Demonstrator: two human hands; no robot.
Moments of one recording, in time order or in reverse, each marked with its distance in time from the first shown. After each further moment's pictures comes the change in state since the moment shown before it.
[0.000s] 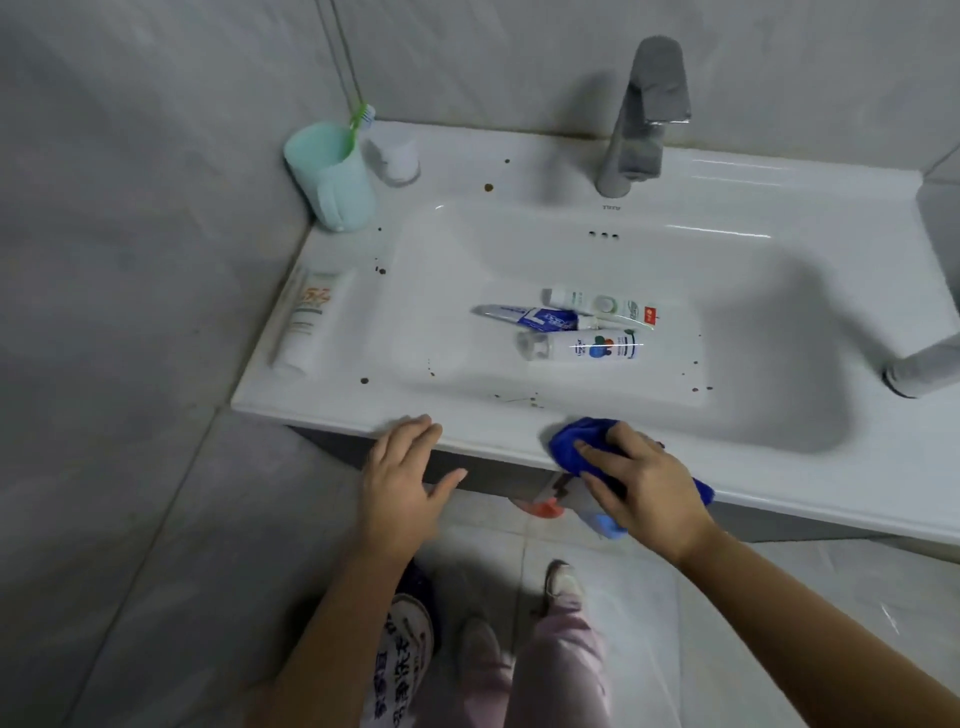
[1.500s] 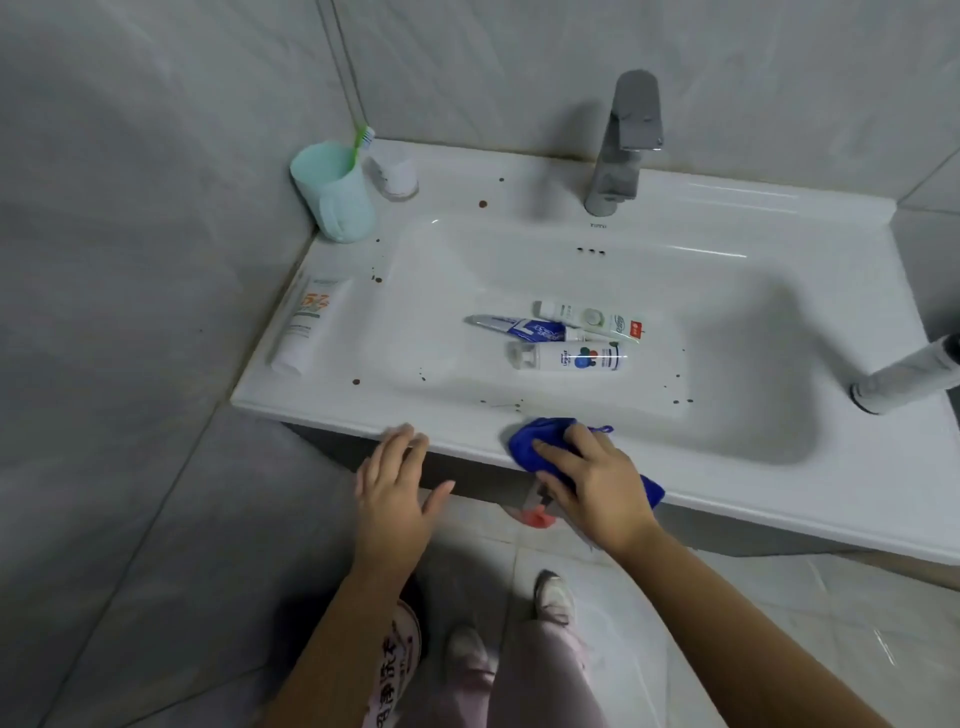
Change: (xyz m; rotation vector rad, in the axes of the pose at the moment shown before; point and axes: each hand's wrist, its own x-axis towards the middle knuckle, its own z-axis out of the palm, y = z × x) left_hand -0.019 0.027 -0.002 0.077 -0.058 -0.116; right_hand 0.003 -0.005 0.015 -0.022 -0.012 0.053
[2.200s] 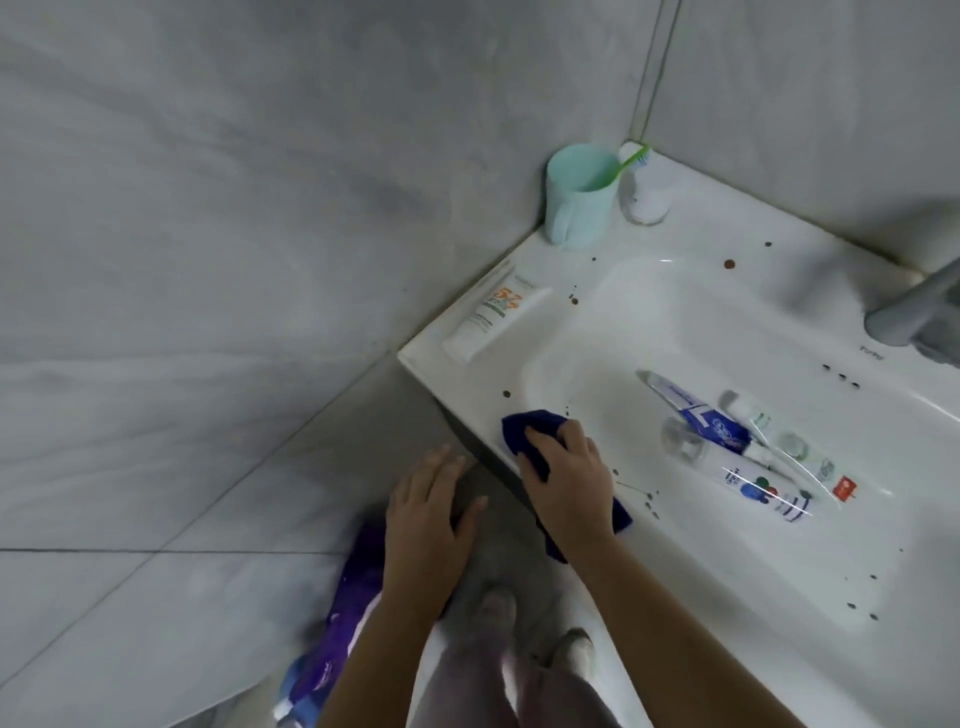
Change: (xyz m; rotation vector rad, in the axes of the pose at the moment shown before) left_hand -0.018 0.002 -0.042 -0.030 0.203 -0.575; right_hand 0.121 -0.093 0.056 0.275 -0.228 -0.153
